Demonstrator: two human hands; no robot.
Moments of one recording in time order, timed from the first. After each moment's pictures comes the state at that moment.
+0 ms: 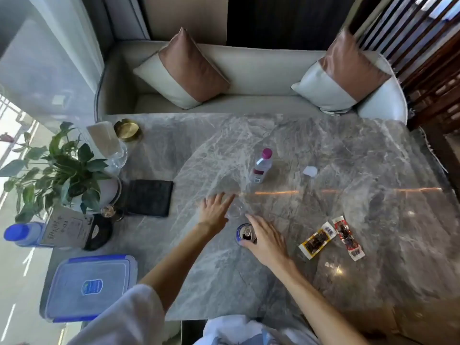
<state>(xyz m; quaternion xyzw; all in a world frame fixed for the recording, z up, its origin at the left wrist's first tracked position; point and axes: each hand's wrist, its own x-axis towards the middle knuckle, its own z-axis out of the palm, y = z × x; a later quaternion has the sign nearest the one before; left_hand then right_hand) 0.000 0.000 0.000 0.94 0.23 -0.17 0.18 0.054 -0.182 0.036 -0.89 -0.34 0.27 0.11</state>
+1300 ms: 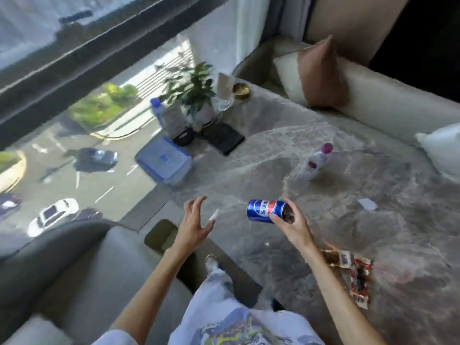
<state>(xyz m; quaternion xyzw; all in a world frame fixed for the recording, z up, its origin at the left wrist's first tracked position) -0.180 -0.239 0.059 0.71 0.61 0.18 0.30 0.105 -0.282 0.065 -0.67 -0.36 0.52 0.40</state>
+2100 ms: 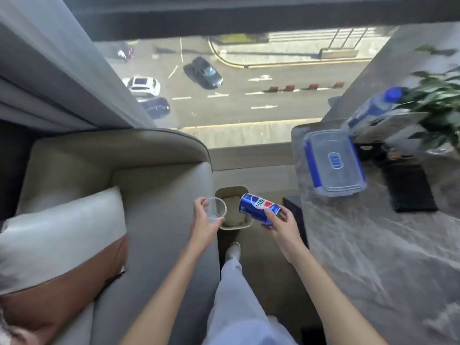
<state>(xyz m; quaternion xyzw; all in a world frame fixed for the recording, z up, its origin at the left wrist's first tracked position) -0.484 -0.298 -0.045 0.17 0.82 0.38 0.40 -0.310 -0.174 -0.021 -0.59 -0.35 0.71 0.15</state>
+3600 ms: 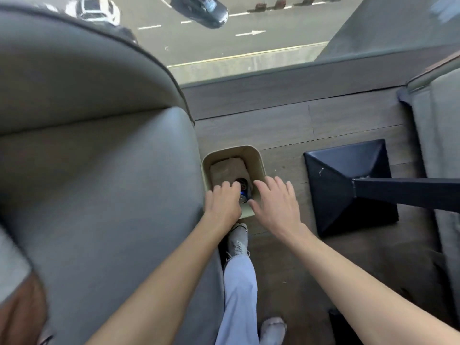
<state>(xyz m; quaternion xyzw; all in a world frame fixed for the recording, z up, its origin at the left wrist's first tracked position) -0.525 -0.181 -0.398 0.49 0.78 -0.08 0.37 -0.403 -0.124 -0.397 -0.45 -0.84 0.21 -0.22</state>
